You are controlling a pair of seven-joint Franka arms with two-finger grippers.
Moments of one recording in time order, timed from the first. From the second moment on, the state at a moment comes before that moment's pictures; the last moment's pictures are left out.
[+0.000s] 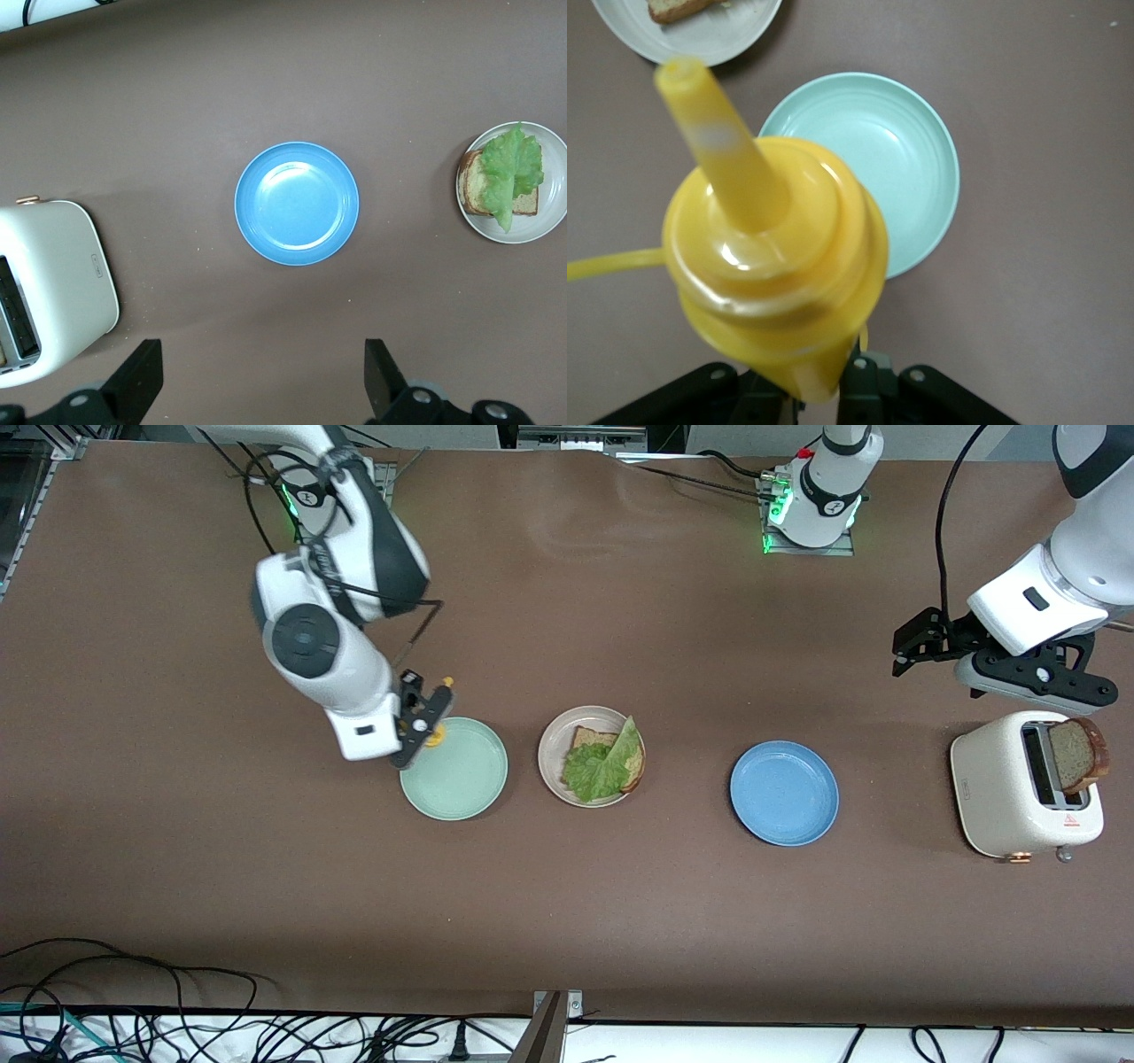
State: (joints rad) left arm -0.01 0.08 -0.12 -1.55 -0.01 1.65 0.14; right arm 0.53 0.34 -0.15 -1.70 0.10 1.96 -0.71
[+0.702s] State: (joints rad) left arm 0.10 0.19 -0.08 -1.54 0.06 1.66 0.14; right arm 0.27 0.24 -0.15 -2.01 0.48 2.17 -1.45
